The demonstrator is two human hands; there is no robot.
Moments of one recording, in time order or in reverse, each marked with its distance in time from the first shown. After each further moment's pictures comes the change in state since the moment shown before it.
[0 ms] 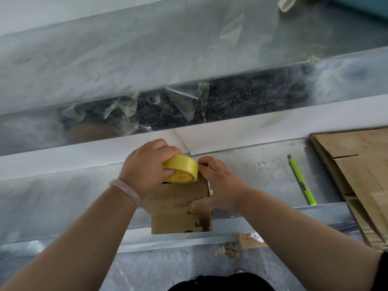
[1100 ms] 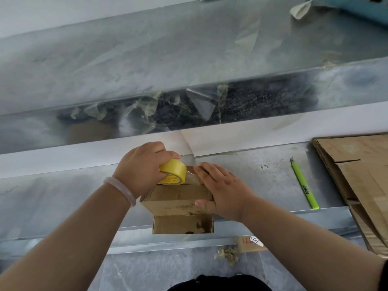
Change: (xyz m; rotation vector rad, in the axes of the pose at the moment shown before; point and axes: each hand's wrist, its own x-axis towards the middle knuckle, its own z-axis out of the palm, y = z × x) left_hand -0.006 -0.022 -0.005 0.122 -0.018 0.091; right_hand -0.010 -0.003 0.010 -0.351 -0.063 -0.022
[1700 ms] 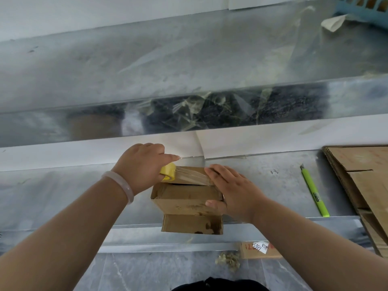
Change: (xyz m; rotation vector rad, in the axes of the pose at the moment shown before) left_hand -0.015 -0.031 -0.015 0.240 -0.160 0.077; right_hand 0.000 -0.009 -0.012 -0.045 -0.042 0.007
